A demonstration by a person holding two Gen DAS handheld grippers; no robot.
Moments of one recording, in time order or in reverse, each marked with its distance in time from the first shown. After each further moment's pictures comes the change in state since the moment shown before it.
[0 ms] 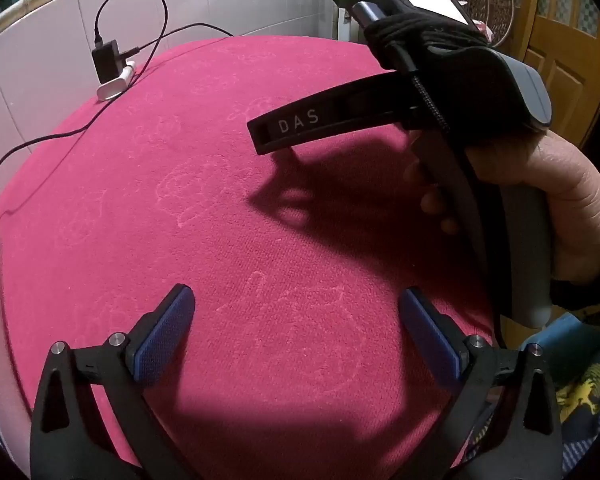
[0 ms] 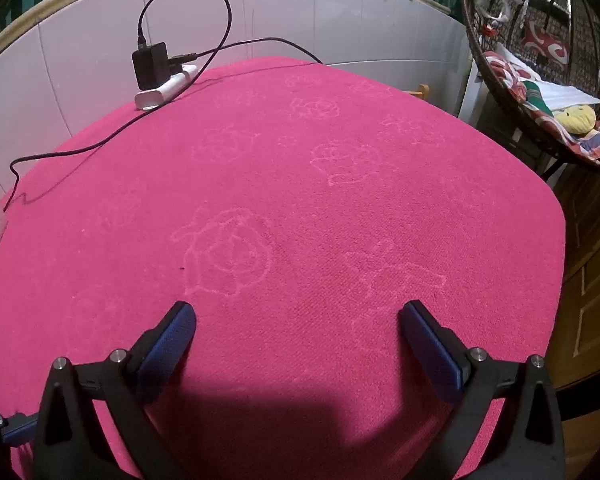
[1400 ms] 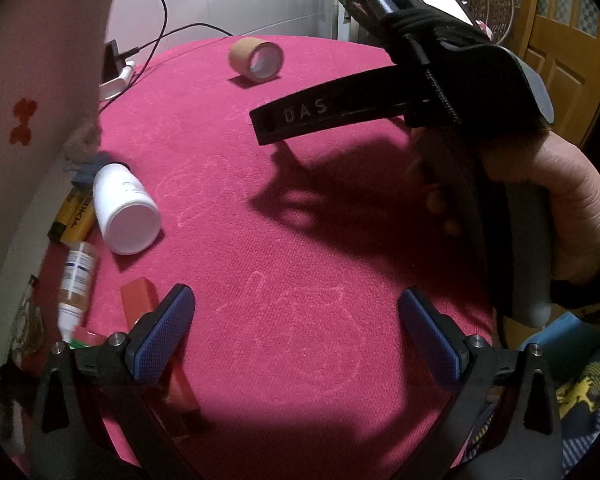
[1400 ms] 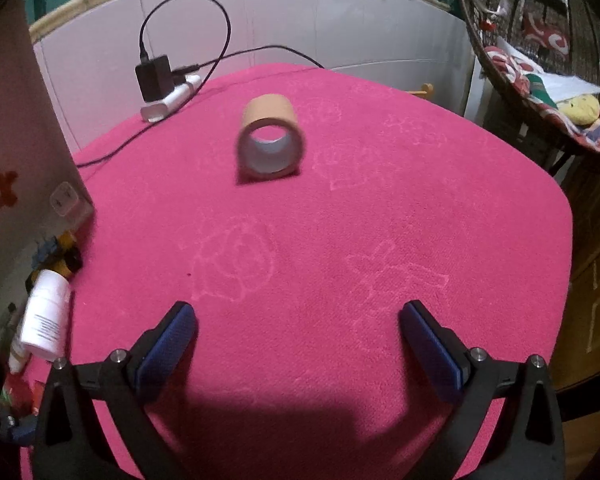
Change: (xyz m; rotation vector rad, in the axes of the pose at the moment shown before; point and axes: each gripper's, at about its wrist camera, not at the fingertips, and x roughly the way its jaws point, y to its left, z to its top) left arm 0.003 0.005 0.000 -0.002 -0.001 -0.008; right arm 0.007 -0.004 -0.001 0.025 -0.058 0.042
